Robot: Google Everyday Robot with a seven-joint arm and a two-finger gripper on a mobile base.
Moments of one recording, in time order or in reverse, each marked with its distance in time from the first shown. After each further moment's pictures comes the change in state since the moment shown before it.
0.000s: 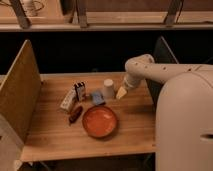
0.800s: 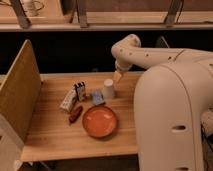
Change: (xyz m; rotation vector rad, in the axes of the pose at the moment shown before) arm -0.097 -0.037 -0.056 0.239 -0.036 -0.263
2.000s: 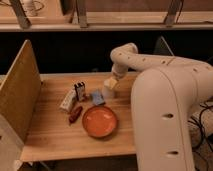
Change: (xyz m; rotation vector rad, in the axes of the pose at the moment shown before) arm -0.023 0.051 0.058 -0.185 -0.030 -0.085
